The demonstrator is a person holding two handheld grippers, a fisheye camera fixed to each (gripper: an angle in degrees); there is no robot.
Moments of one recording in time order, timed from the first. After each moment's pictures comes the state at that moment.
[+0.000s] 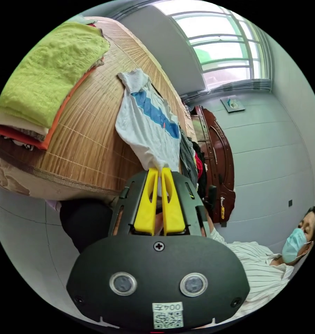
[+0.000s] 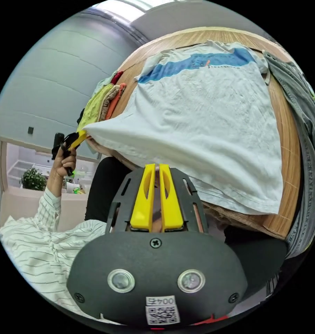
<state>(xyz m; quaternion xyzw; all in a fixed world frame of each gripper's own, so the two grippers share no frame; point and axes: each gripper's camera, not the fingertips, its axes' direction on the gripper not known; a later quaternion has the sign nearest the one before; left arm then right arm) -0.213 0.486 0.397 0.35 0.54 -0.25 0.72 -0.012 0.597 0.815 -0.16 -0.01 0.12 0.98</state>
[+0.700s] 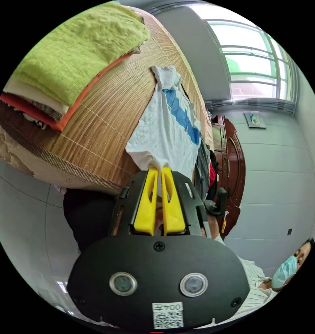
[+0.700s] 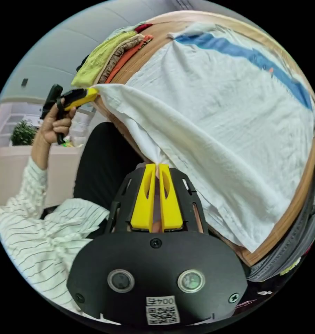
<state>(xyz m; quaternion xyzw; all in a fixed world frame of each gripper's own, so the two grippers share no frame) -0.234 0.450 0.411 0.28 0.54 -0.31 0.73 -0.021 0.539 0.879 -0.36 -0.03 0.02 0.93</state>
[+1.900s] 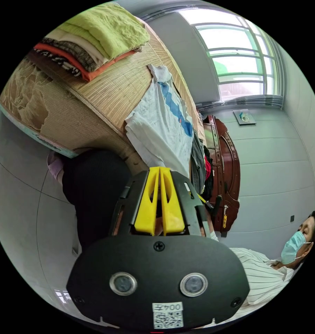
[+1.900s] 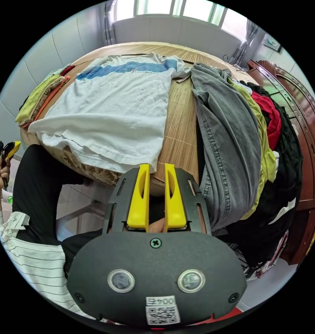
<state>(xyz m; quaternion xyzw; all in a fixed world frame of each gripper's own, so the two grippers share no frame) -0.141 0.563 0.434 0.34 0.55 -0.32 0.69 -0.030 0.671 0.732 -0.16 0.30 0.08 0.94</state>
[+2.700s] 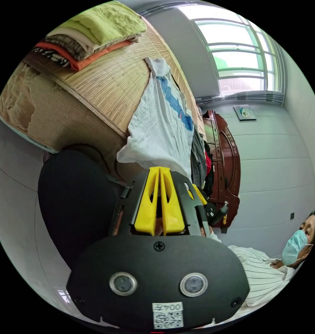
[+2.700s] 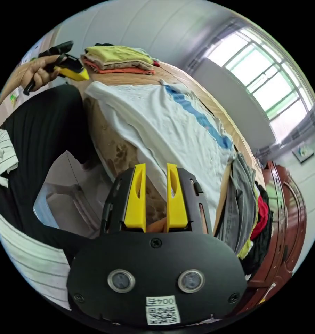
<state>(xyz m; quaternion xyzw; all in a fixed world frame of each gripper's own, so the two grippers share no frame) -0.121 0.555 0.433 0.33 0.55 -0.30 0.70 -0.243 0.667 0.825 -0.11 0.32 -0.29 0.90</state>
